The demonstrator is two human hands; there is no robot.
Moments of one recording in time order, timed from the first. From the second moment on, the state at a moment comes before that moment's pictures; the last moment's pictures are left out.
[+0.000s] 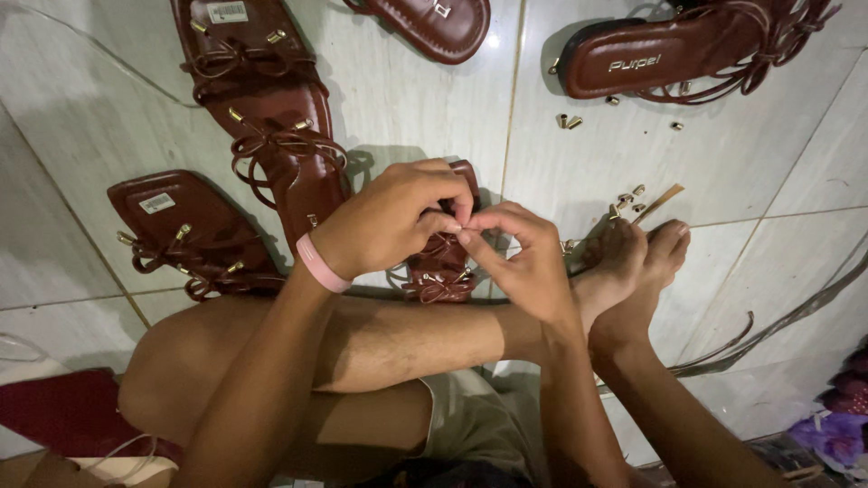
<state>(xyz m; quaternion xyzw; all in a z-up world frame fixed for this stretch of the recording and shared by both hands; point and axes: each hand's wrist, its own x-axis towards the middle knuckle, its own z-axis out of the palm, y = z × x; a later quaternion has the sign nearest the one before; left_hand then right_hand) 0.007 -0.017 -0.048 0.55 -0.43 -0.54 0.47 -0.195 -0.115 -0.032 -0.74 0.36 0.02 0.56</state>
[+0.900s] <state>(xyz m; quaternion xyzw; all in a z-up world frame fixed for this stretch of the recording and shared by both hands) 0.007 -0.020 -0.046 0.56 -0.43 -0.54 0.47 -0.187 -0.086 -0.020 -0.81 0.41 -0.05 0.42</state>
